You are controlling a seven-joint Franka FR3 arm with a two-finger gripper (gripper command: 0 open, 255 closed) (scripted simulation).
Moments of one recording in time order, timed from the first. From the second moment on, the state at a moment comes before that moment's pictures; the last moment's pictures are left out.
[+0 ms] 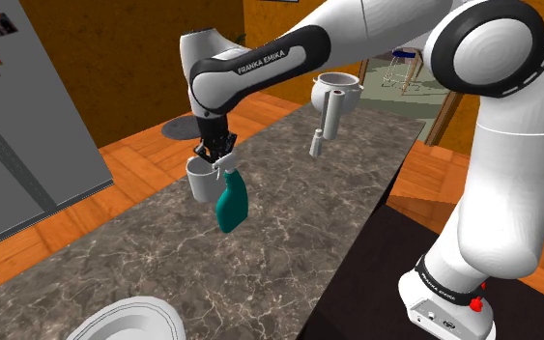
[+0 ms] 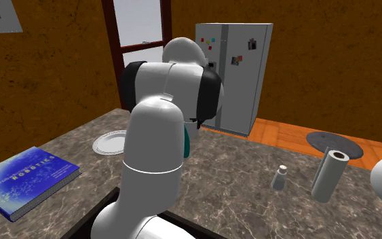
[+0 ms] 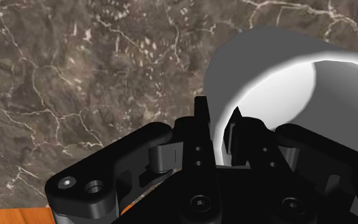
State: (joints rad) arm 0.16 0.30 0.28 -1.71 -0.08 1.98 0.38
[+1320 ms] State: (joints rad) arm 0.16 0.26 0.29 -1.48 -0.06 1.72 0.37
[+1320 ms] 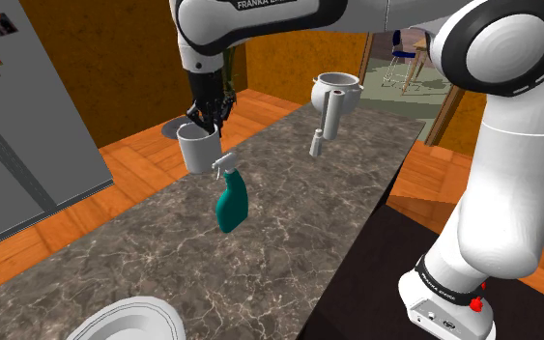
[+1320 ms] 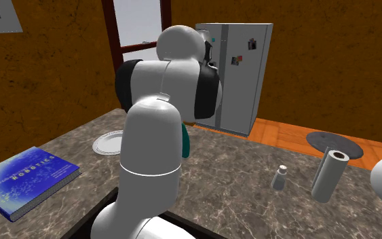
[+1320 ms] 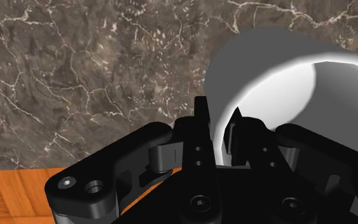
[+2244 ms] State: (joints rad) arm 0.18 0.31 0.29 -1.23 -0.08 1.51 0.37
